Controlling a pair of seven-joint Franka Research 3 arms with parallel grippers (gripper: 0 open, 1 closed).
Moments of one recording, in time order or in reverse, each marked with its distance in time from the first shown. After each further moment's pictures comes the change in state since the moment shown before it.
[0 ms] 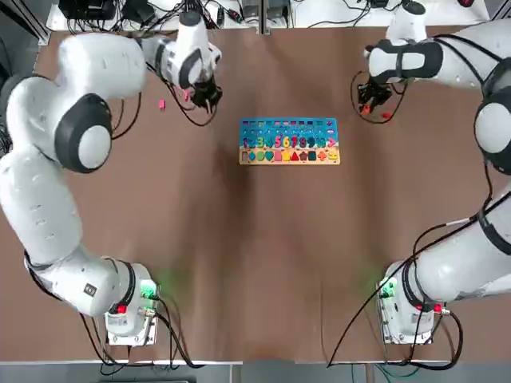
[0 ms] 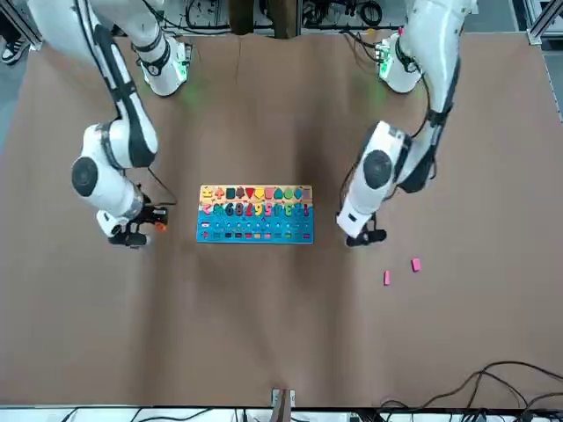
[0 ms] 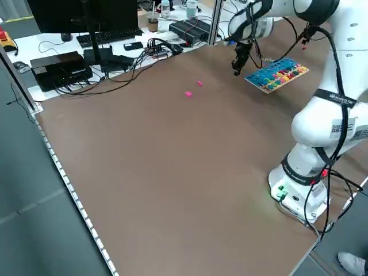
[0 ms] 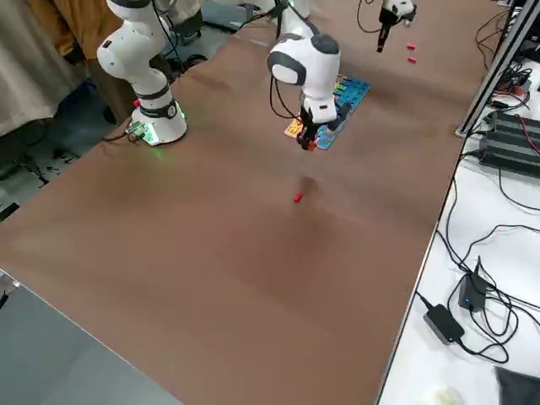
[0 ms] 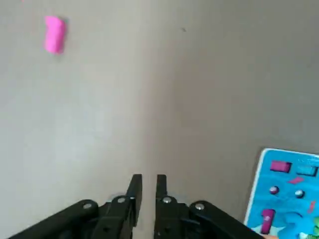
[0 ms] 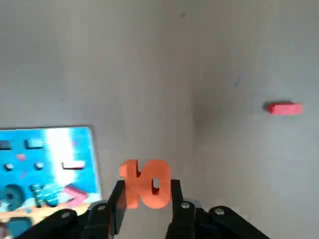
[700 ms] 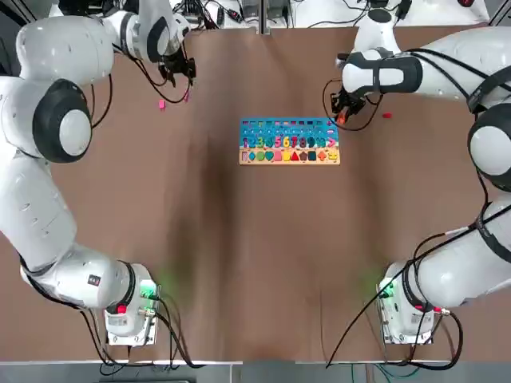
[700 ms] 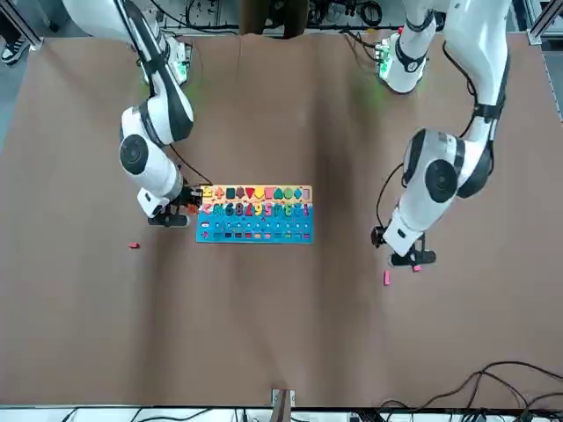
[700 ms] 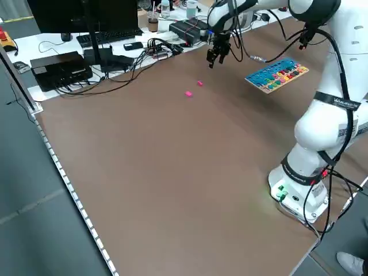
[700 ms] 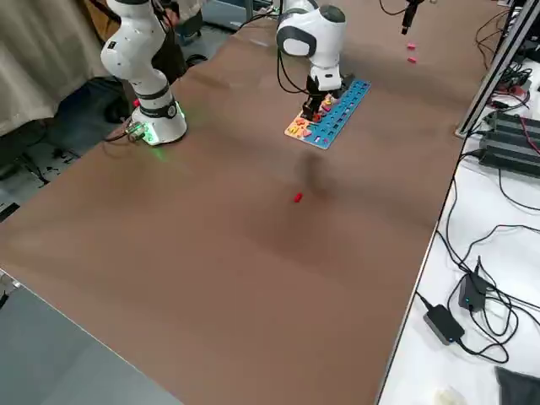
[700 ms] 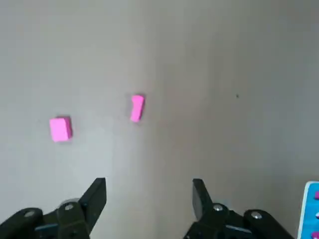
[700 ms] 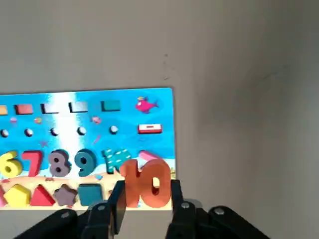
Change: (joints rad) left arm 0.176 -0.031 0.000 0.053 0.000 -0.011 0.245; right arm 0.128 -0.026 0.062 -0.019 0.033 0.005 0.144
